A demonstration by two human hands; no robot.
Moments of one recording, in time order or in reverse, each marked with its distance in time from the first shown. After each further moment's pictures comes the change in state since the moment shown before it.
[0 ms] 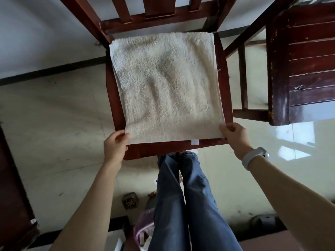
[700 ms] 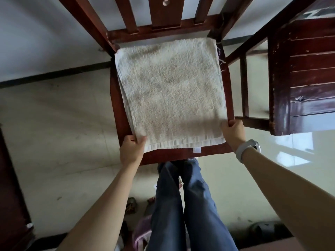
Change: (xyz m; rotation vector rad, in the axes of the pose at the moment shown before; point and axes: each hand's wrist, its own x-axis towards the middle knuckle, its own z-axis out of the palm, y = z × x) left_hand -0.008 0.013 0.033 0.390 0.041 0.009; right_hand 0.031 -0.030 0.016 -0.316 0.127 0.028
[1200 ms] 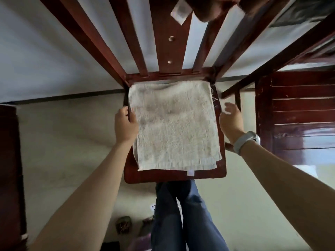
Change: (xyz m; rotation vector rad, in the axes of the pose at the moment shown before) left_hand 0.029 0.125 -0.064 -0.084 0.211 0.384; right_hand 0.002 -0.125 -0.069 0.163 0.035 -0.320
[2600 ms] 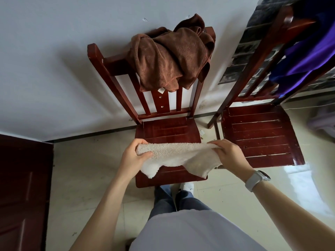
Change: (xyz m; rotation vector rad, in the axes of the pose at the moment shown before) left_hand -0.191 0.124 -0.171 -0.201 -0.283 0.249; right_hand -0.190 -0.047 -0.197 -0.161 -0.189 -0.476
